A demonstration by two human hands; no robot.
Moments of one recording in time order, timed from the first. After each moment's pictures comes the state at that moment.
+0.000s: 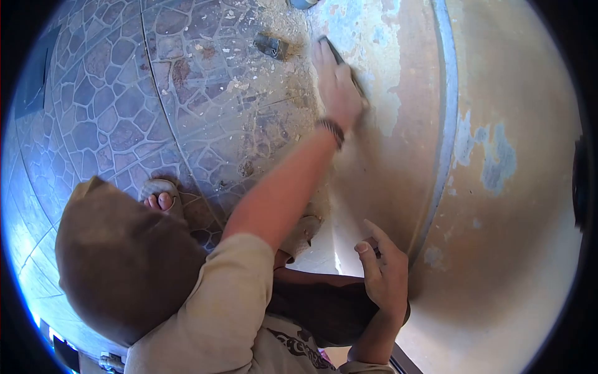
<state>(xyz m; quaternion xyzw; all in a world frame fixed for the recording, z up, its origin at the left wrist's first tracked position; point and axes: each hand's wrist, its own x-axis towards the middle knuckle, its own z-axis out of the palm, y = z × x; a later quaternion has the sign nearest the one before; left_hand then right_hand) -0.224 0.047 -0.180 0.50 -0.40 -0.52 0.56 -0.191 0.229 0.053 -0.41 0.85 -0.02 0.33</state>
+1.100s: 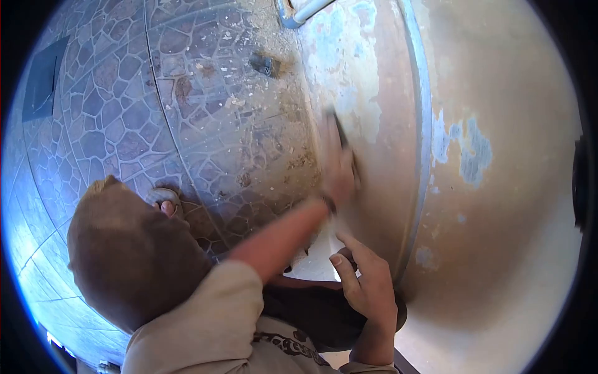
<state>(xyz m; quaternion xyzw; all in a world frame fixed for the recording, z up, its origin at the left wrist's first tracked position) -0.220 0.144 -0.160 0.45 -0.41 -0.58 0.54 -0.179 0.224 0.062 -0.48 0.78 -0.05 0.39</state>
